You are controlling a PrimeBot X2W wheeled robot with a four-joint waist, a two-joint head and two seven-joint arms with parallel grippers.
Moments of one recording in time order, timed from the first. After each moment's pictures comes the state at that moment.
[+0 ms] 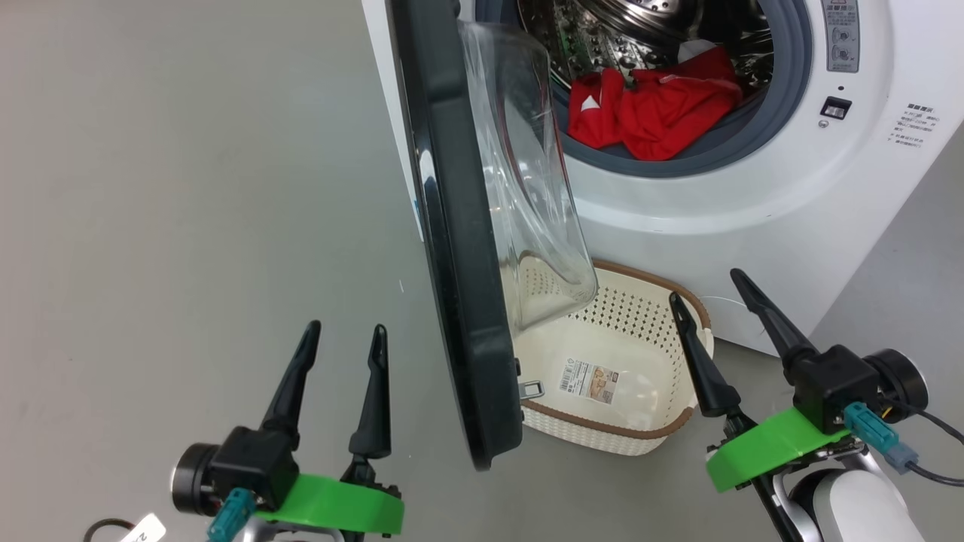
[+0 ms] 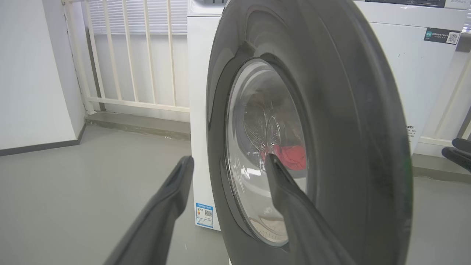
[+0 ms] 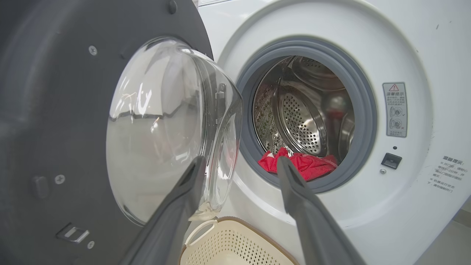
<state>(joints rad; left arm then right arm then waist) -0.18 0.04 -0.27 0.11 -0.24 0.12 -0.25 -0.13 -0.06 0.07 0.04 0.09 0.12 -0.09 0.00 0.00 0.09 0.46</state>
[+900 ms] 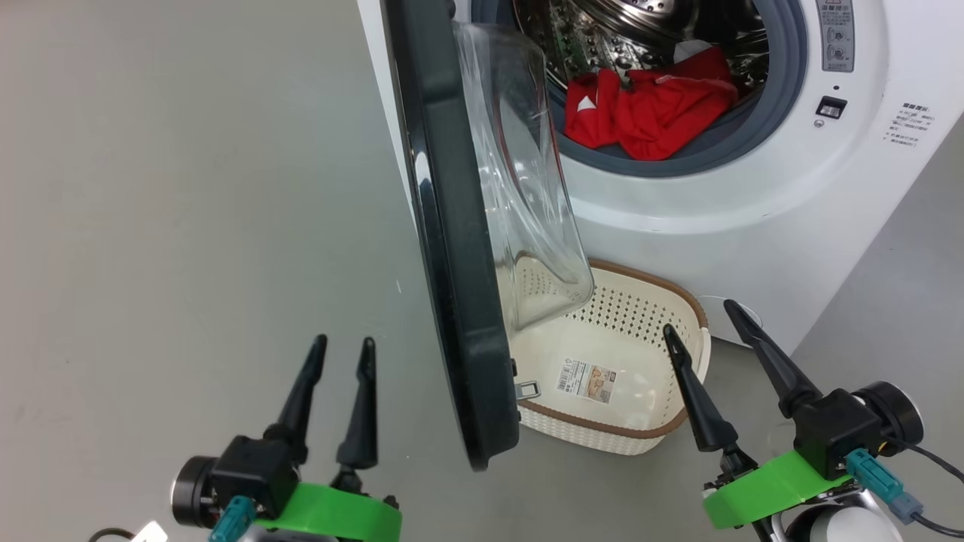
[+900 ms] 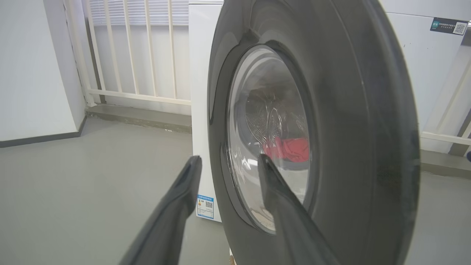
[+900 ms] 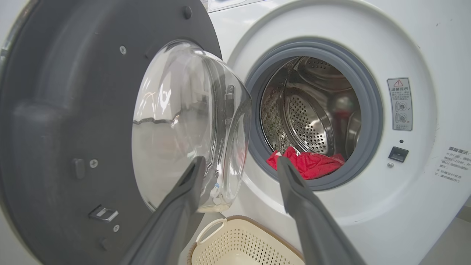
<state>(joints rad) -0.16 0.04 -0.26 0.12 -0.25 0.12 -0.25 -0.04 -0.05 0.10 -0.01 0.10 0.12 -0.16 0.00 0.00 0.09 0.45</state>
